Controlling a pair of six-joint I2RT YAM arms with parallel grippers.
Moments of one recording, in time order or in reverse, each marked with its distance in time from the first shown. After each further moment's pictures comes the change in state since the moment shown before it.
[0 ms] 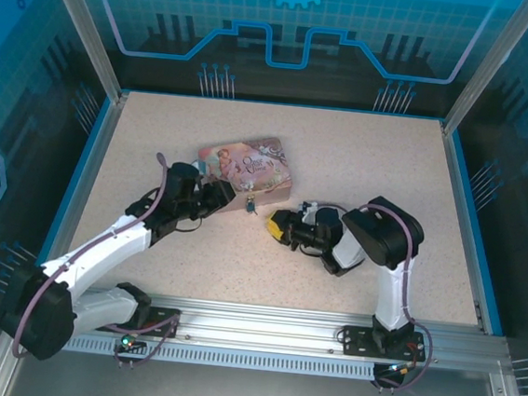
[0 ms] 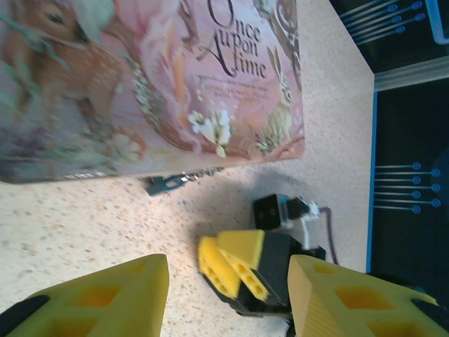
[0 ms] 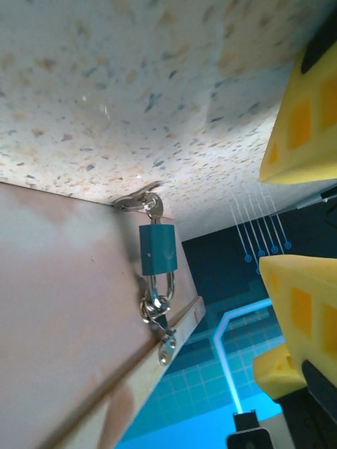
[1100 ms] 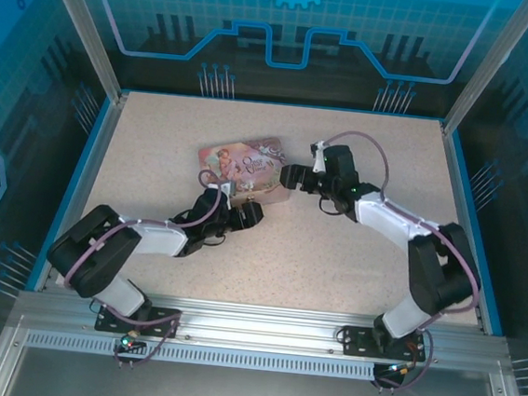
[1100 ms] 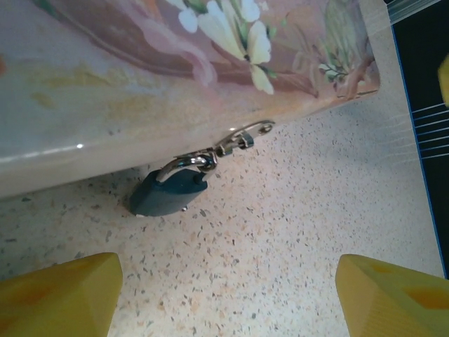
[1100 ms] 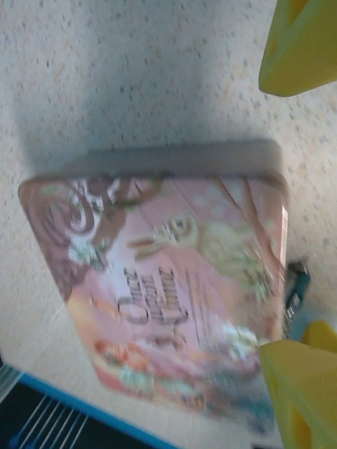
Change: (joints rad) left arm -0.172 0.438 -0.195 0.706 -0.068 0.125; right arm -0.120 -0.378 0.543 -1.276 0.325 -1.127
